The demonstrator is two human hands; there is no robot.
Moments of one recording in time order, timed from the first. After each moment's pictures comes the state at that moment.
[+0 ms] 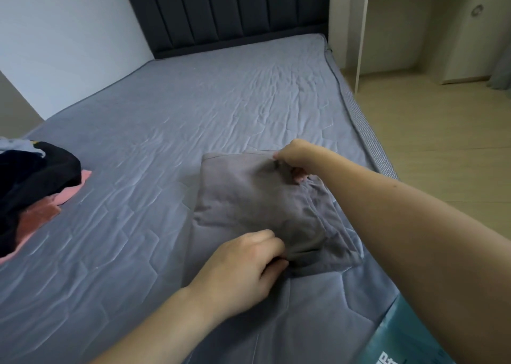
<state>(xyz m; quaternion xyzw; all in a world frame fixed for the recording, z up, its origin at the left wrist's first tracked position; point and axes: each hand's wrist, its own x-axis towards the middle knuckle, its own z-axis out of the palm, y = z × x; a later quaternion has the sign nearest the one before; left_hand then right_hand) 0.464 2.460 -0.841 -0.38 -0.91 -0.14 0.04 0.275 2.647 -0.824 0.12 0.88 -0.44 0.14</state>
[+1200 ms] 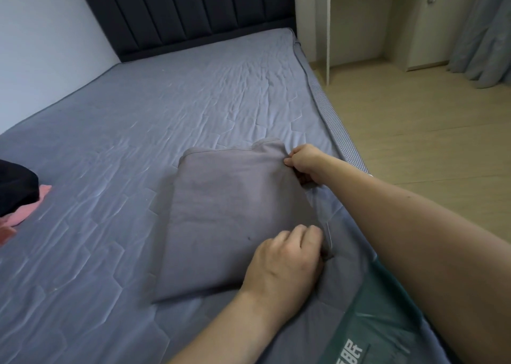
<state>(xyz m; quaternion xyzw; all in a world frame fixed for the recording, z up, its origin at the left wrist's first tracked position) 0.482 2.560 -0.873 -0.38 -0.89 -0.10 0.23 0.307 2.716 -0.867 0.17 0.80 -0.57 0.06</state>
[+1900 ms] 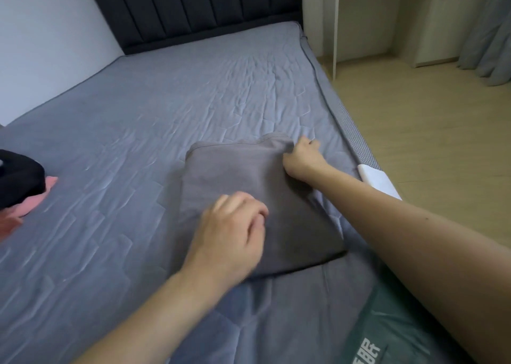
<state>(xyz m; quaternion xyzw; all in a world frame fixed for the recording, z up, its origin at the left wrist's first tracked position) 0.443 2.489 -0.848 -0.30 -0.92 -0.17 0.17 0.310 2.684 -0.869 0.18 0.91 -0.38 -0.03</state>
